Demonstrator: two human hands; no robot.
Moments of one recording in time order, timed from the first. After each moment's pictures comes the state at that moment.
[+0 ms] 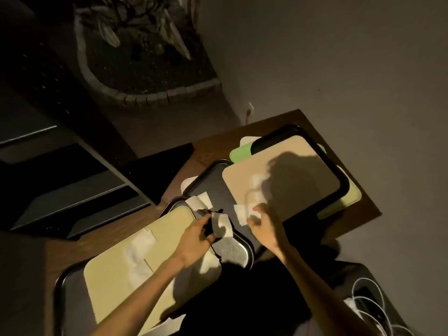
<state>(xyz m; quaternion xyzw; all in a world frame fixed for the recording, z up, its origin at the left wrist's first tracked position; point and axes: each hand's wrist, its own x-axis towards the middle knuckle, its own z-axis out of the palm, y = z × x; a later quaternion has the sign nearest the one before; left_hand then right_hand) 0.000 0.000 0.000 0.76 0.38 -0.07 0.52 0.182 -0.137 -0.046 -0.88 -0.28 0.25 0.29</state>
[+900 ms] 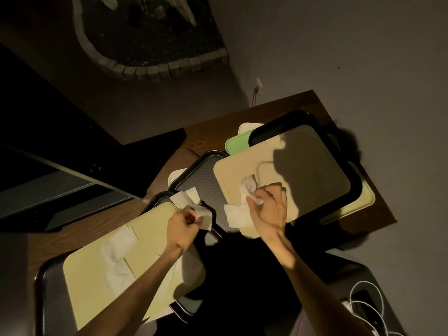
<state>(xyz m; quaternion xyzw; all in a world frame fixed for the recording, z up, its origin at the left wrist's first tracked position) 0.054 0.017 -0.074 0.71 0.56 0.02 0.43 0.247 -0.116 -0.070 -0.92 -0.29 0.10 0.24</state>
